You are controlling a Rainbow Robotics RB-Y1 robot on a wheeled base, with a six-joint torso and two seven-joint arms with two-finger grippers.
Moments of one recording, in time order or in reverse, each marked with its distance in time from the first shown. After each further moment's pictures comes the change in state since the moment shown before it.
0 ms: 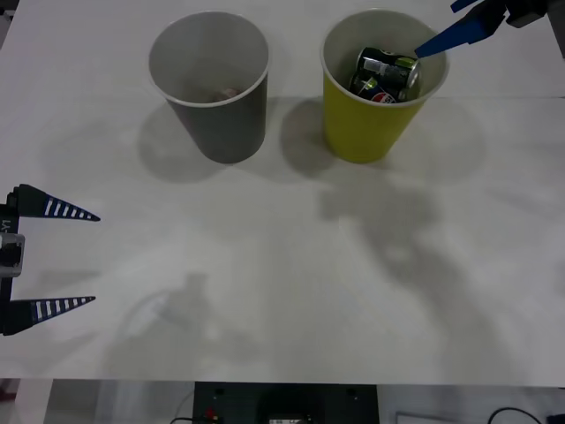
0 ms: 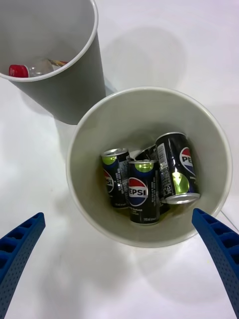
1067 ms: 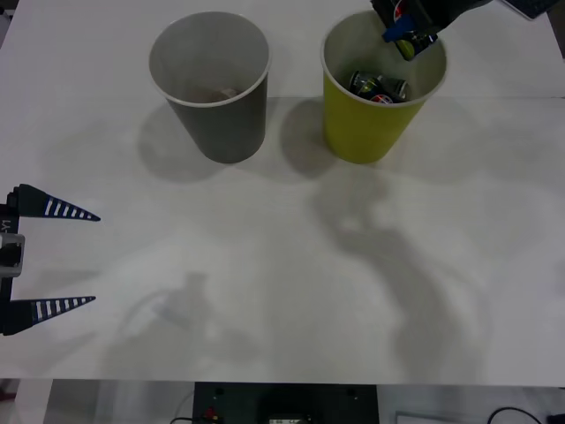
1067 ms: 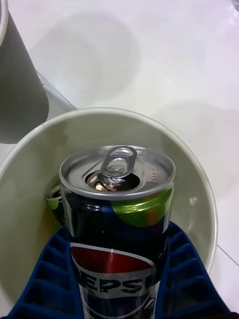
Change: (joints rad) right arm -0.147 0.243 0.186 0.198 0.374 0.151 -0.158; left arm 0.000 0.000 0.000 0.000 0.000 0.000 0.000
